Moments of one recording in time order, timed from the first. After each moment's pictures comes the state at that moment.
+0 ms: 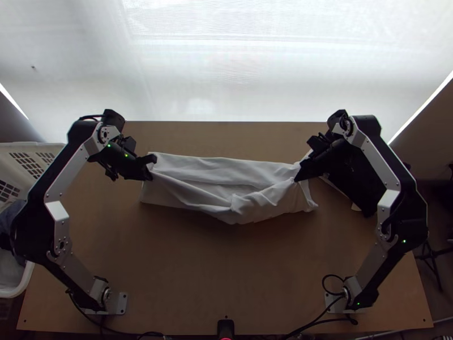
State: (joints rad) left arm -0.06 1.81 1.64 -1.26 0.39 -0.20; right arm 0.09 1.92 1.73 -1.42 -0.61 -0.33
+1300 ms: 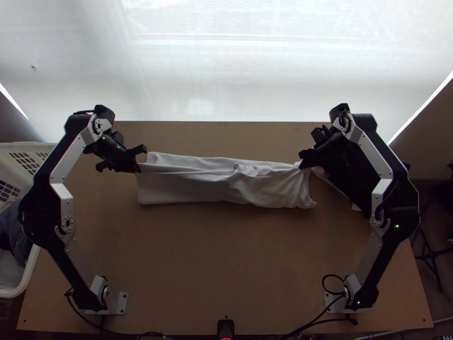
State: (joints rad) left arm 0.05 1.97 1.76 -1.24 0.29 -0.26; right arm 0.05 2.04 1.80 -1.21 -0.45 -0.20
